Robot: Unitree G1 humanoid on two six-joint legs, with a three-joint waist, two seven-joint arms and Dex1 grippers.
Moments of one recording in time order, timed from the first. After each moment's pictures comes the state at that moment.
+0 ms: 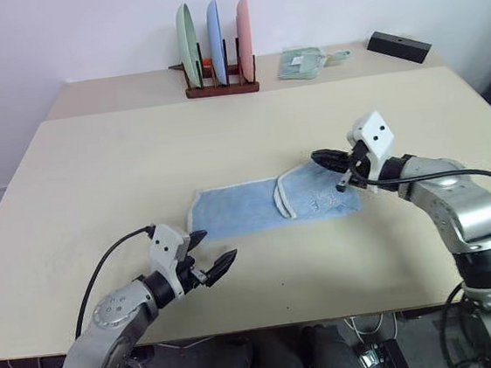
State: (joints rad) left arm 0.15 0.45 -0.01 -0.51 -0.46 0.54 -0.54; right arm -0.45 -0.60 0.02 -0.04 0.32 0.50 0.71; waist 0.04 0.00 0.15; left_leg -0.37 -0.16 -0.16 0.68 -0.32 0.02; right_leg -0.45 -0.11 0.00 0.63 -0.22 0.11
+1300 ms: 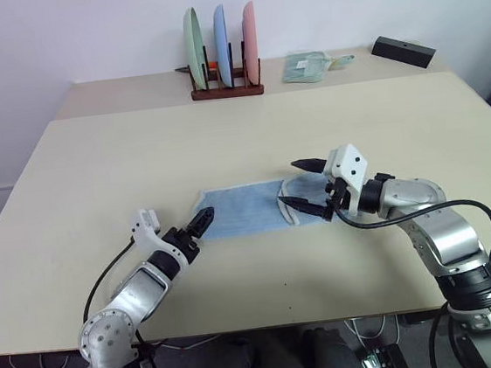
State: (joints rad) left arm -0.07 0.10 0.32 -0.35 -1.18 0.95 0.18; right arm -0.36 -0.57 0.08 -0.19 0.26 0.30 0.83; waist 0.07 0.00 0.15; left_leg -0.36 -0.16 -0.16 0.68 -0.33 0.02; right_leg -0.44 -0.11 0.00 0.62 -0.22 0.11
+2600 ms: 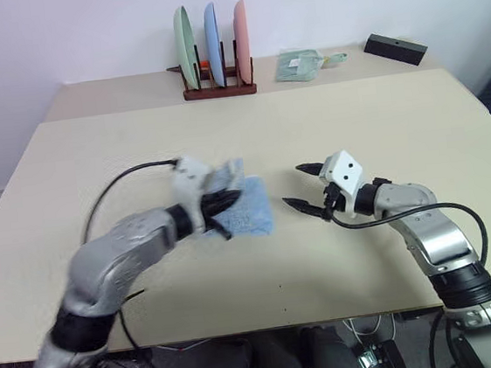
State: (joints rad) left arm -0.51 0.48 -0.27 -0.40 -0.71 0.92 -0.31; right arm -0.36 -0.54 0.11 -0.09 0.18 0.25 0.79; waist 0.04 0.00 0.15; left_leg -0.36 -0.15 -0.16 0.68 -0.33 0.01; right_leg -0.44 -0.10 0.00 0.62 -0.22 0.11
